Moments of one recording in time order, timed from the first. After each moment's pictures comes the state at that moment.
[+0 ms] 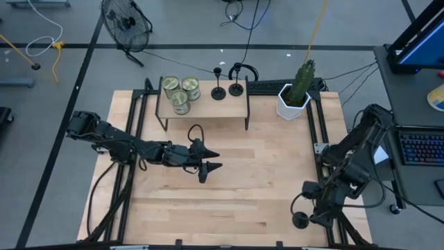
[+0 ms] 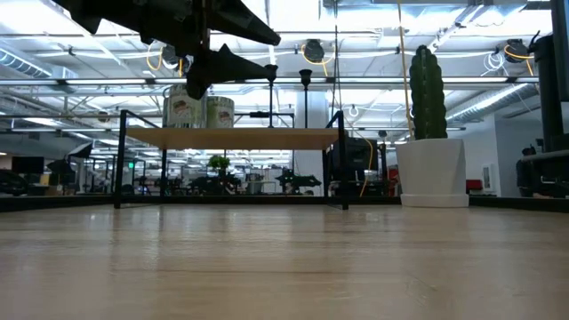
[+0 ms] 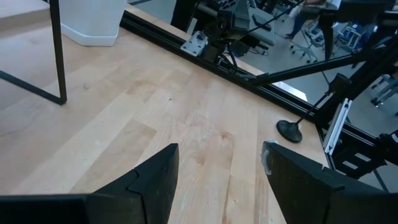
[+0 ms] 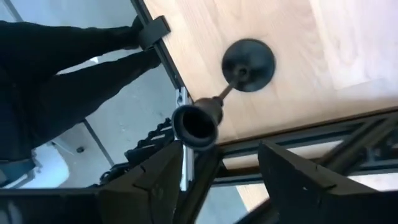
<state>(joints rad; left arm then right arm) -0.23 1.44 0.74 0.39 -0.29 -0.52 0.92 1.22 1.18 -1.11 -0.24 1.44</state>
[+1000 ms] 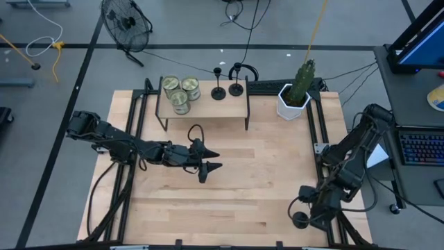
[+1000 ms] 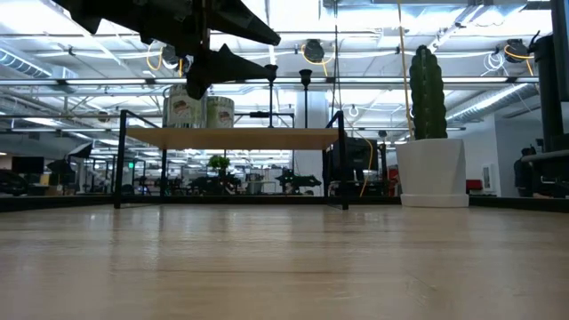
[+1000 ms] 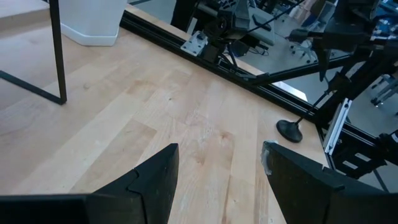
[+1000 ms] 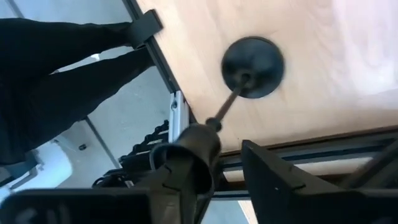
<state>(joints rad) -0.23 1.44 0.74 0.39 -0.29 -0.52 0.94 1.22 1.02 -0.93 -0.26 1.46</state>
